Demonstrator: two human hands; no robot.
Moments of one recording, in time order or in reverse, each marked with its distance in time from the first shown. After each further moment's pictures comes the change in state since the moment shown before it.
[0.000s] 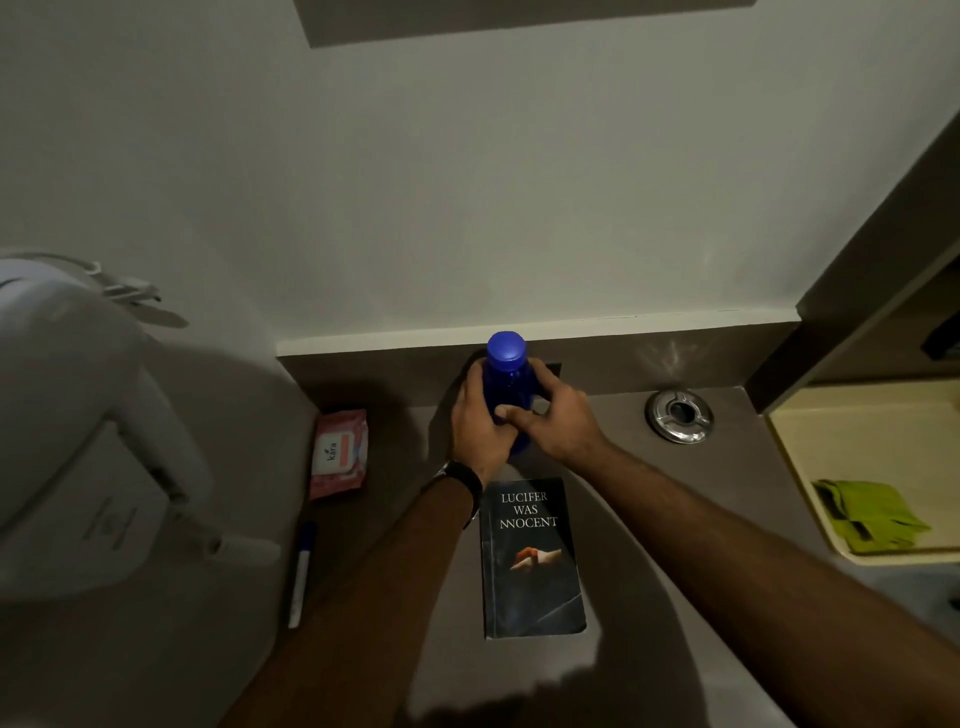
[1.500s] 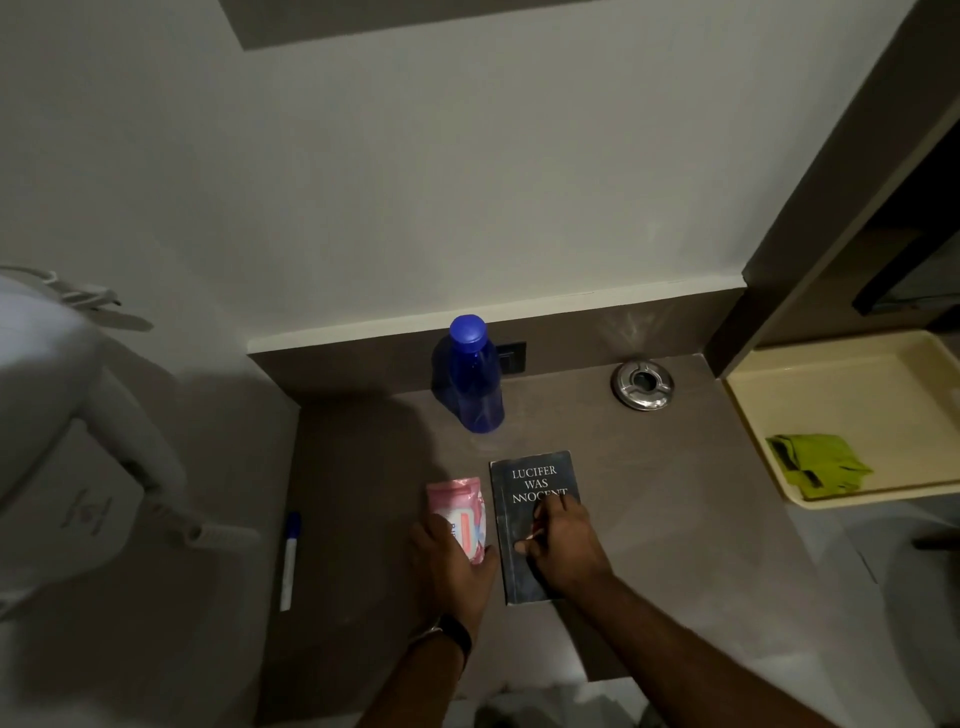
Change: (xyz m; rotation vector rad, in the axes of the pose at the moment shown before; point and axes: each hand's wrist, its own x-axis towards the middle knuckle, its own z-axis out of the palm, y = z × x) left_hand -0.172 -0.100 0.029 0.728 0.019 -0.339; right_hand -0.159 0.101 0.055 -0.369 -0.072 0.332
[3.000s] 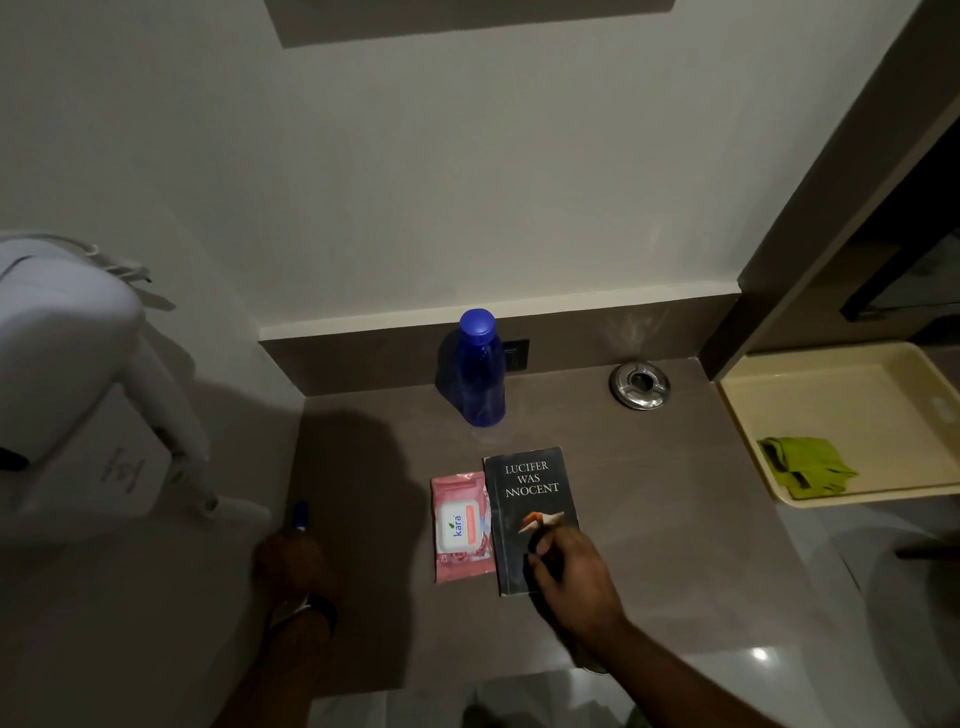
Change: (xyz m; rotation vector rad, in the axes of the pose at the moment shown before) left_hand 0.060 -0.138 -0.085 -0.243 0.259 -0.378; right_hand -0.057 0.027 0.017 0.171 0.150 -0.166
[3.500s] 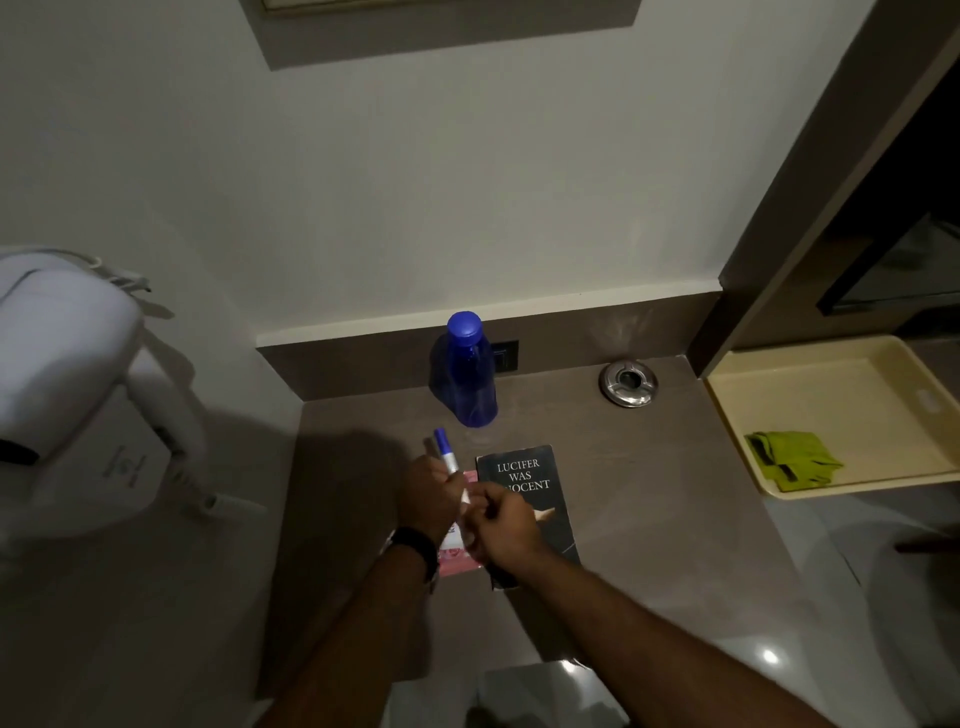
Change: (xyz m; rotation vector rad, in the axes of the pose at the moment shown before) left_hand -0.092 0.153 0.019 -0.283 -0.503 0.247; right_hand 0.047 -0.098 0.007 0.647 -0.200 0.284
